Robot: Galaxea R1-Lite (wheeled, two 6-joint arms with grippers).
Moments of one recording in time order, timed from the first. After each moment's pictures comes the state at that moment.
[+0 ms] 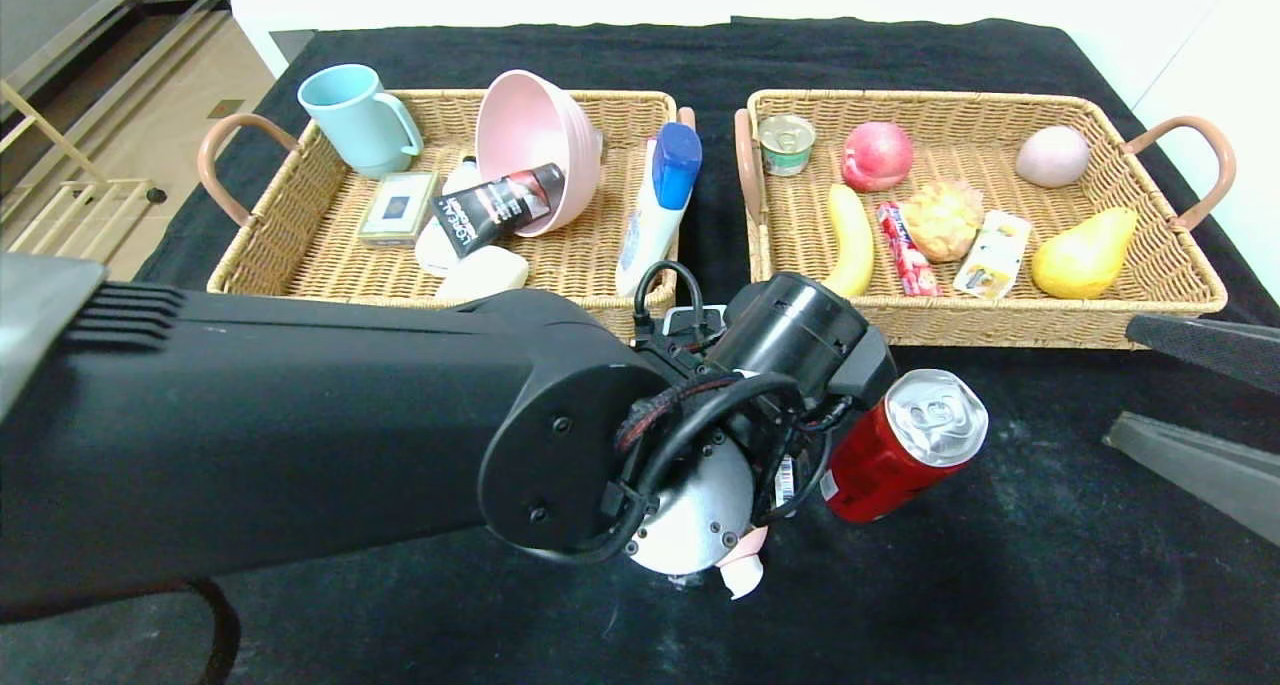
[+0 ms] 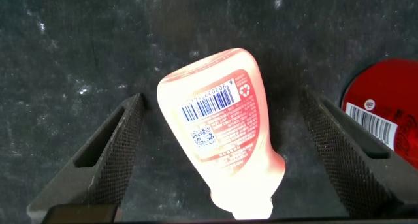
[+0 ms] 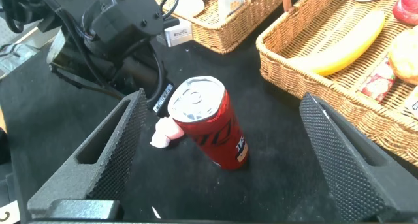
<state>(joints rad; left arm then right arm) -0.96 2.02 -1.64 0.50 0.54 -0.73 0.23 1.07 -0.57 -0.55 0.63 -0.01</state>
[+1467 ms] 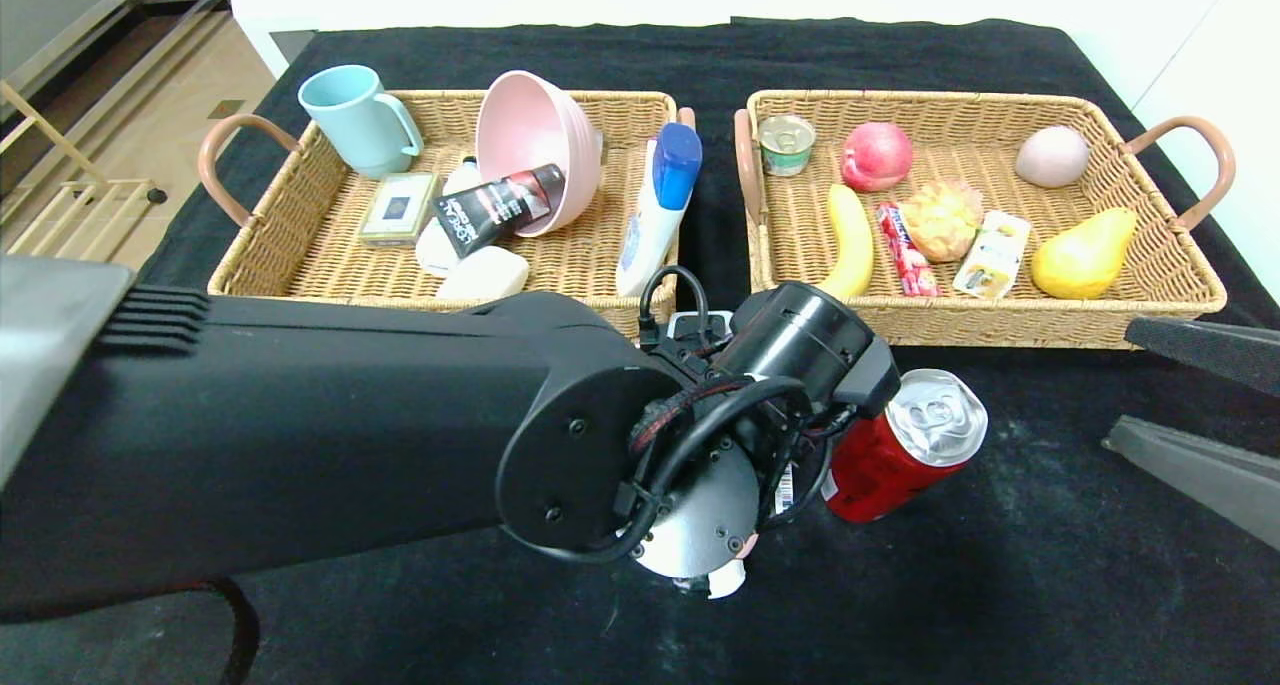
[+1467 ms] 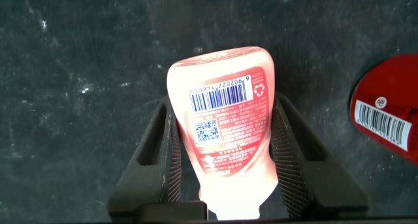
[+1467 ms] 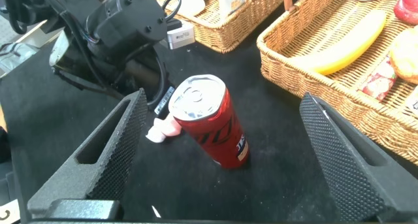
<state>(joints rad) -0.97 2.02 -1.65 0.53 0.54 -0.73 0.23 1.07 -0.57 -0.55 0.63 -0.01</state>
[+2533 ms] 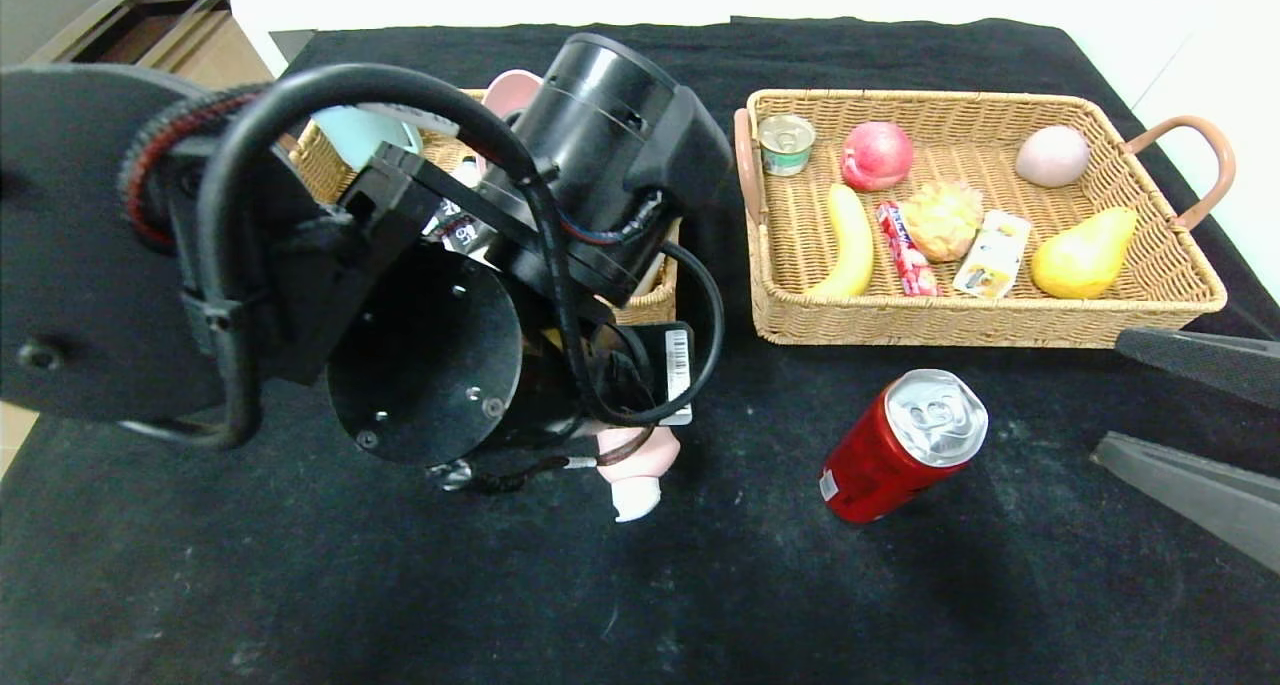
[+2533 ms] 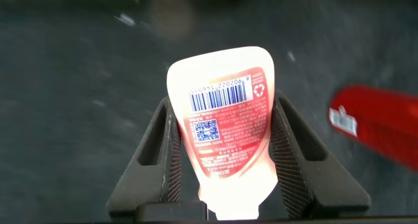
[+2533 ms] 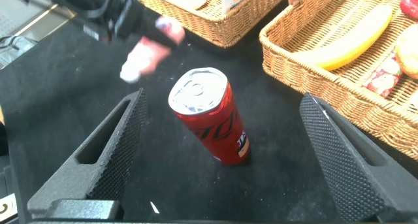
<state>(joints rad) -0.88 1.77 -1.64 0.59 0.53 -0.62 0.23 1.07 -0.56 -0.55 0.63 -0.03</state>
